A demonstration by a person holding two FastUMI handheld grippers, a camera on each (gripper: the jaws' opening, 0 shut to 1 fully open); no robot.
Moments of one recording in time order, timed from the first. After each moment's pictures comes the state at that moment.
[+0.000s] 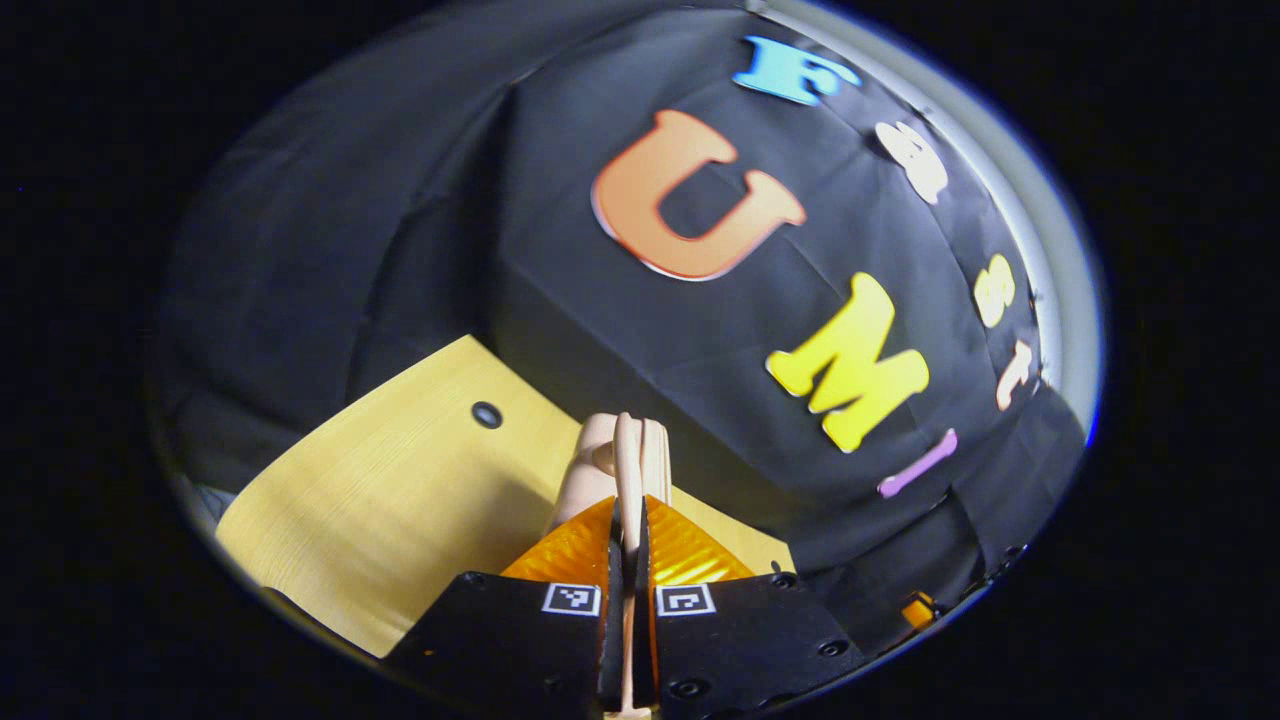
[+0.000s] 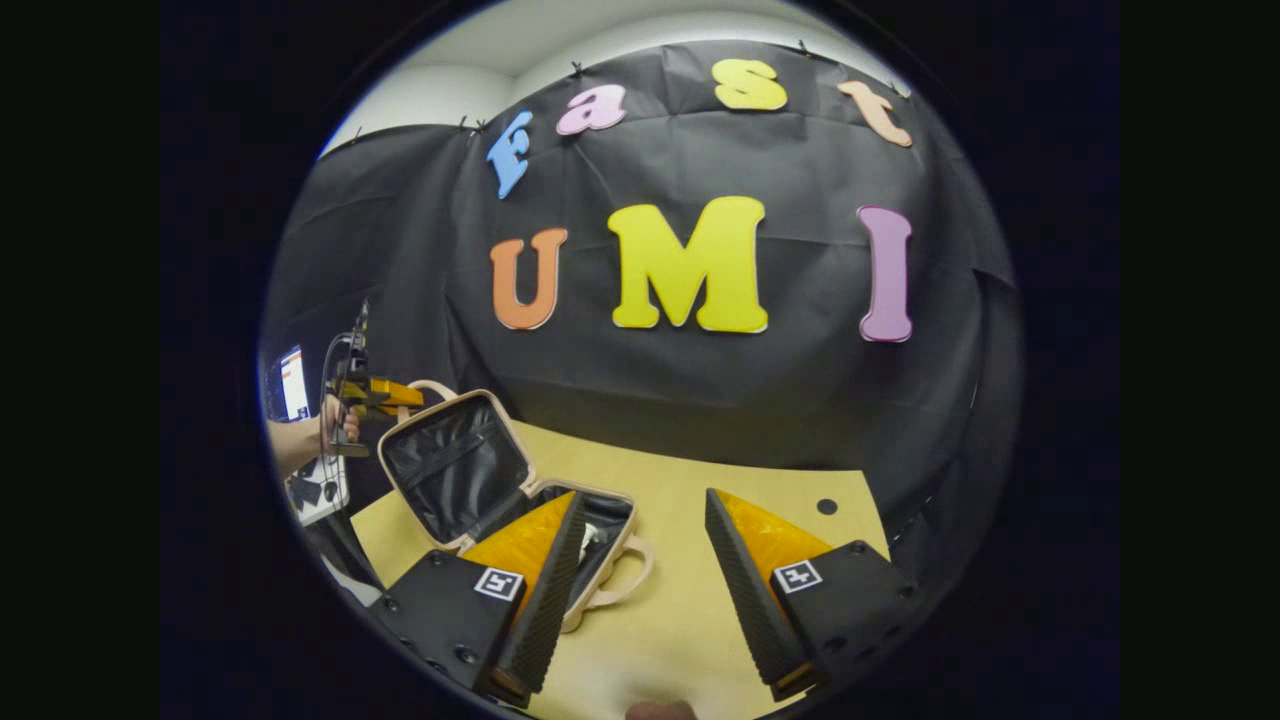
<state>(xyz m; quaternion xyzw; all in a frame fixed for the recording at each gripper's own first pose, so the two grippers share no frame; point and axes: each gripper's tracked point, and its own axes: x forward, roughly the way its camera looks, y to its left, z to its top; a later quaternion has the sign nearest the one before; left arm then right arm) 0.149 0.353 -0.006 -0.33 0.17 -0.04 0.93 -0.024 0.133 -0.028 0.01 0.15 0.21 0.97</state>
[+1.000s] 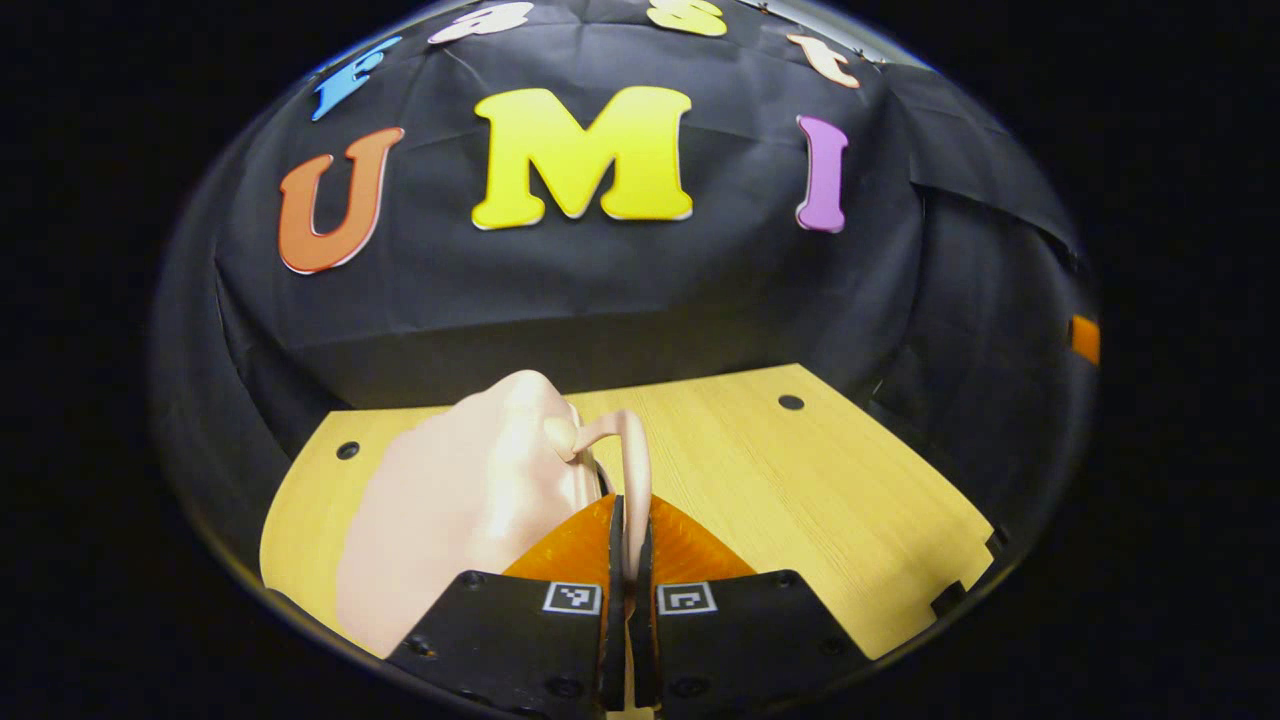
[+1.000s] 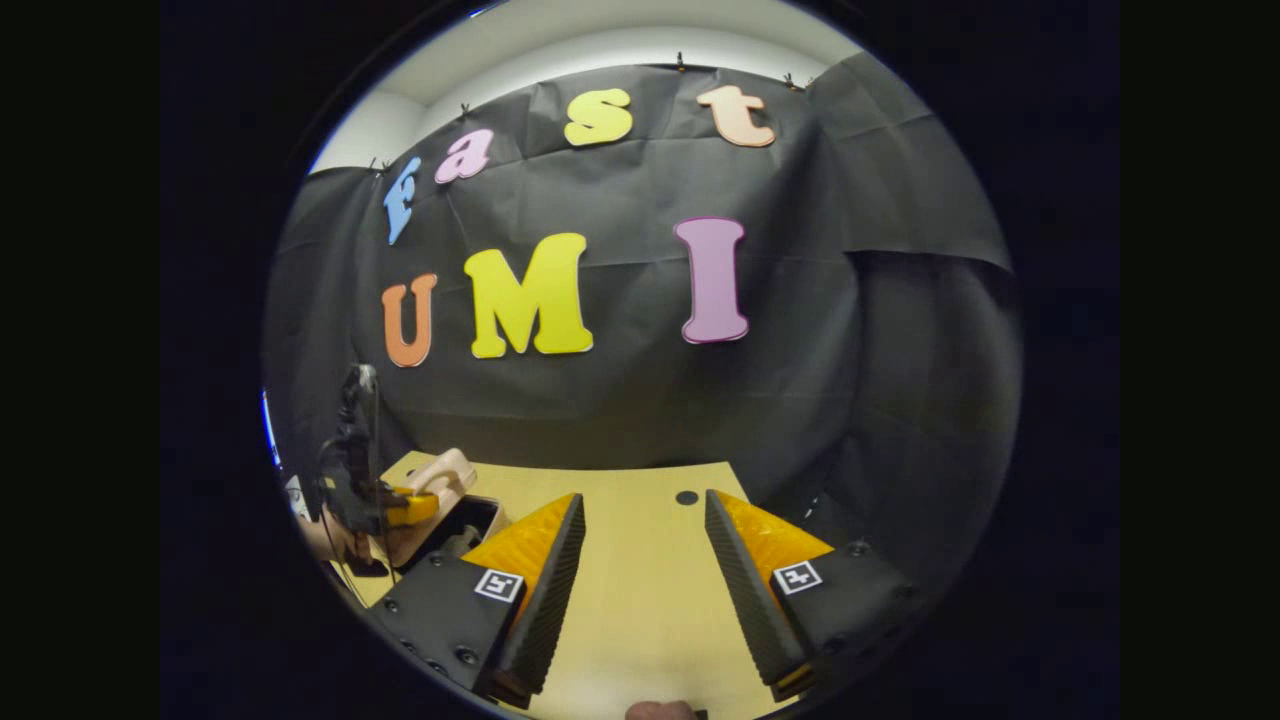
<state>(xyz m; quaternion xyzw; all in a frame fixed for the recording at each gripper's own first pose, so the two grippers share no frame) 0.148 0.006 -0.118 0.02 0.25 -0.12 0.96 -0.054 -0.071 -0.017 0.04 0.14 0.03 0.99</state>
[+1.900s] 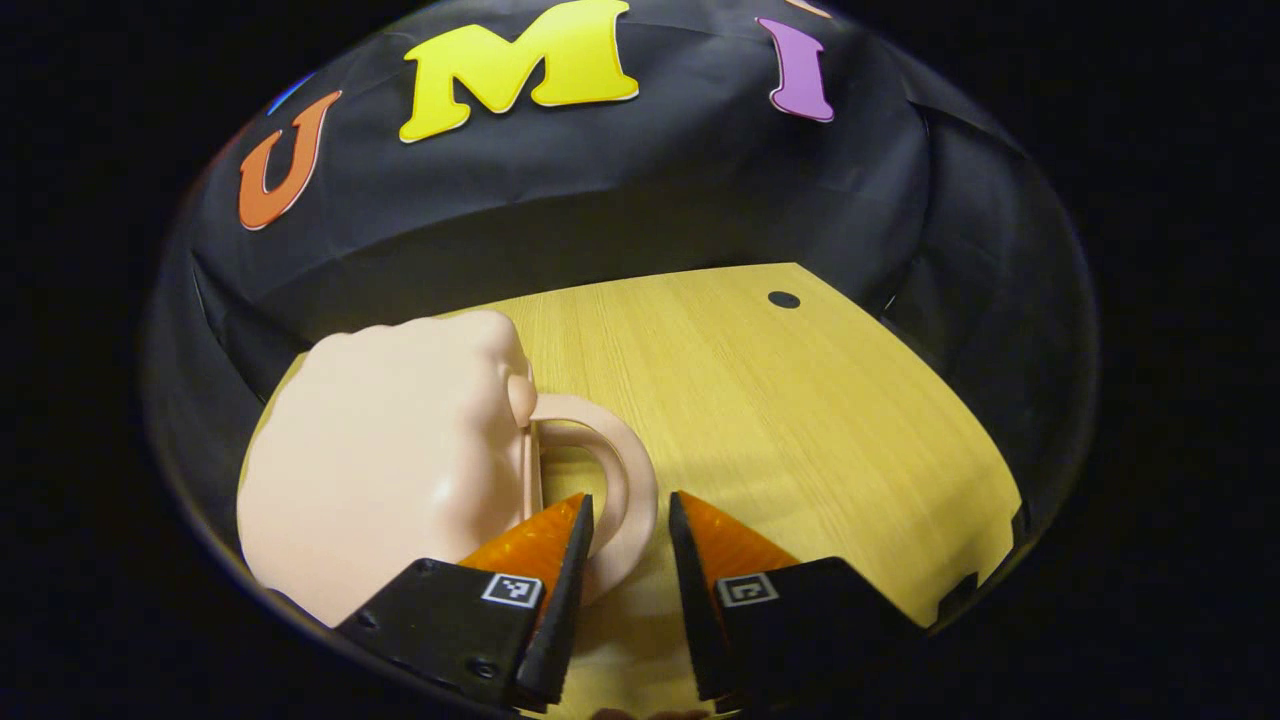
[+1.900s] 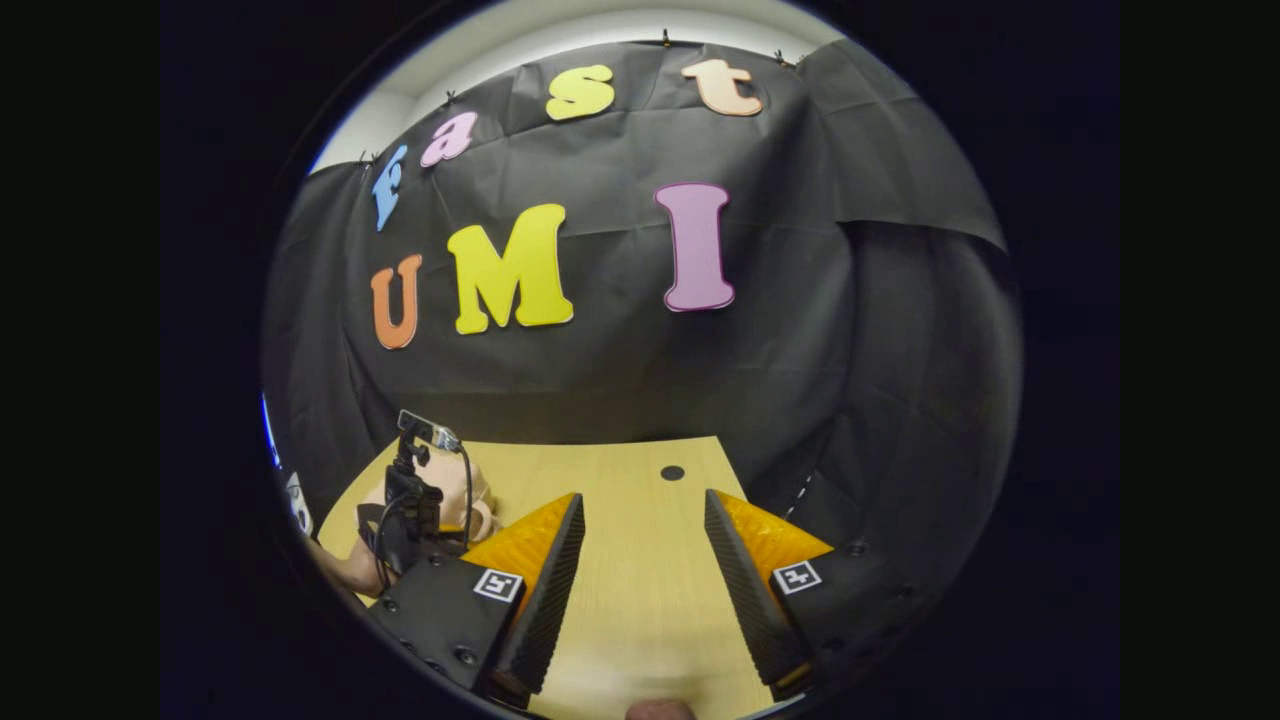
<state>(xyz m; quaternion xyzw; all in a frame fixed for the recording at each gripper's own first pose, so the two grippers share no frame) 0.133 -0.054 -0.198 0.03 0.35 -0.09 0.93 -0.038 -0.086 -0.047 0.05 0.18 0.04 0.98</state>
